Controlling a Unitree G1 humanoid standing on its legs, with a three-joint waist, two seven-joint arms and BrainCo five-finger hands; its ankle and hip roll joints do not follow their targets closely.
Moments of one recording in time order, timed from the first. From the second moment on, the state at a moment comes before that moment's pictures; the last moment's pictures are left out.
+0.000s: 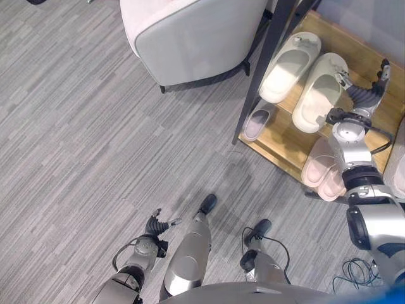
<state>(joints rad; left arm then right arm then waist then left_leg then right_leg) -0.15 0.27 -0.31 1.20 -0.21 -0.22 0.21 -0.74 -0.44 -0.03 0.73 0.16 -0.23 -0.67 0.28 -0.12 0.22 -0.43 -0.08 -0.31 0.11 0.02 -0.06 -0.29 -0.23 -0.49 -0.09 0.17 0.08</state>
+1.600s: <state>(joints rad) -0.04 0.23 -0.15 1.24 -0.16 -0.16 0.17 -0.28 -0.40 0.06 0.18 -0.17 -0.23 -0.48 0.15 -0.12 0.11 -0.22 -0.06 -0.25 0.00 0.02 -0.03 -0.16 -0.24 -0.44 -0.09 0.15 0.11</state>
